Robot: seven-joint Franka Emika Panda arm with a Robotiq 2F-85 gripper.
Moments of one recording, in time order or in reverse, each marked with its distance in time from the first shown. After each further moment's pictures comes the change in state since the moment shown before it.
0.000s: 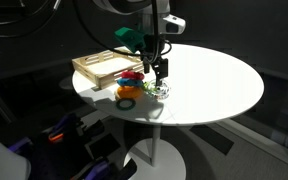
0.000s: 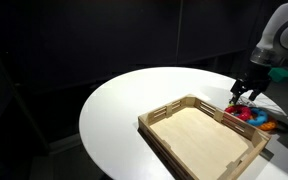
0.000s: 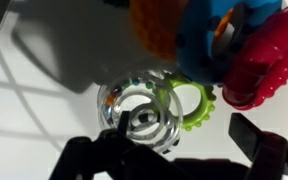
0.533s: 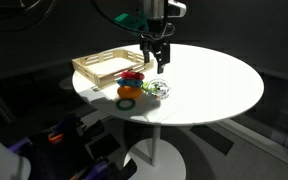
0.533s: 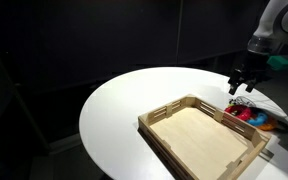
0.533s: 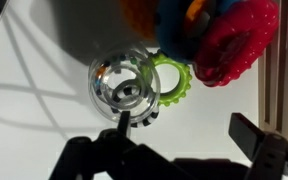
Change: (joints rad) arm 0.002 -0.046 0.025 0.061 -0.029 -0.104 0.000
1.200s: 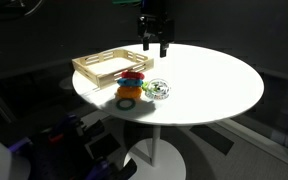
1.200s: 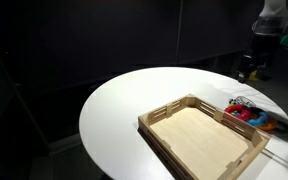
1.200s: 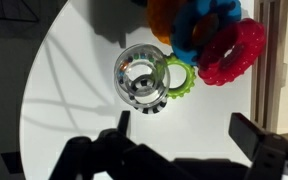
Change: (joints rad) arm -0.004 -0.106 0.002 0.065 -0.112 -0.219 0.000
